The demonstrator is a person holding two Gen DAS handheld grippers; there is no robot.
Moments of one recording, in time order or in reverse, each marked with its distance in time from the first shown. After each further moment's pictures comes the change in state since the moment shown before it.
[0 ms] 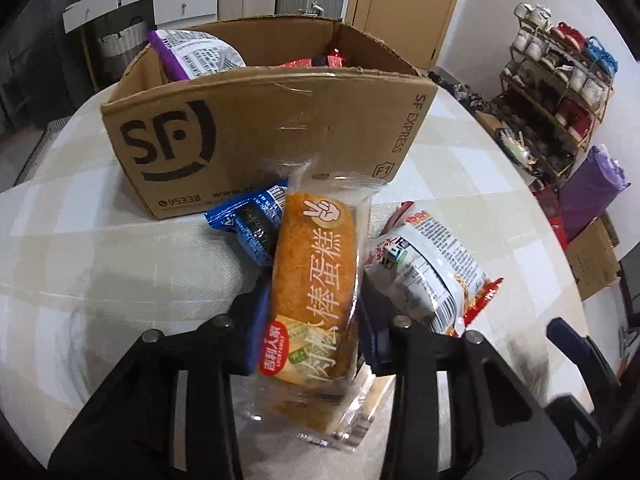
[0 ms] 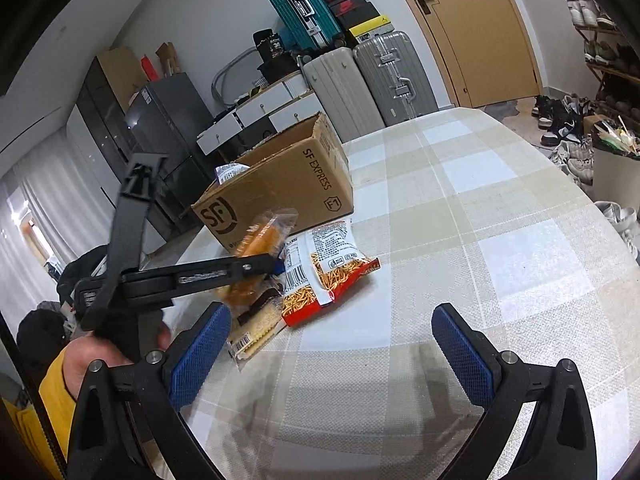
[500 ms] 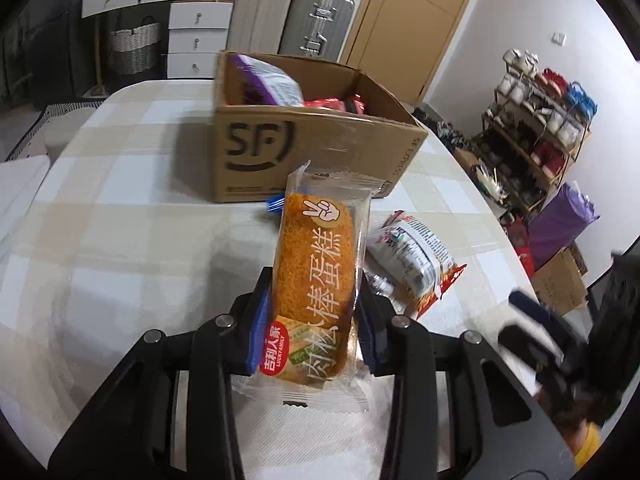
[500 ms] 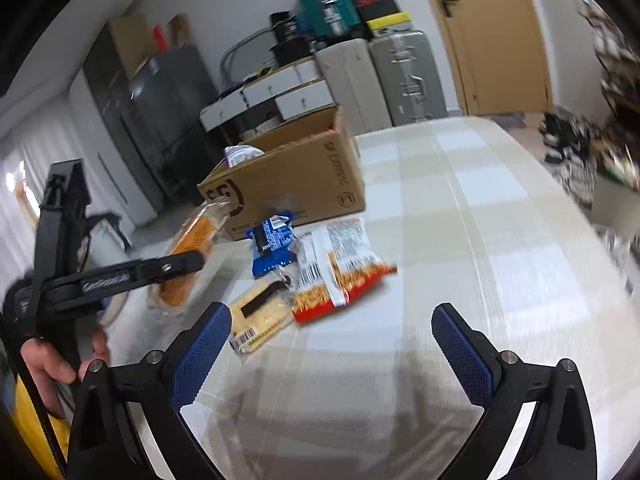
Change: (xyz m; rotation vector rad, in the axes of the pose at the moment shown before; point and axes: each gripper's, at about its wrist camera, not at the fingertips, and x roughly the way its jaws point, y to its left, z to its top) left arm -0.084 0.061 -0.040 -0.091 -0.111 -0.102; right arm 0.004 0.028 0.014 -0.136 0.053 -0.052
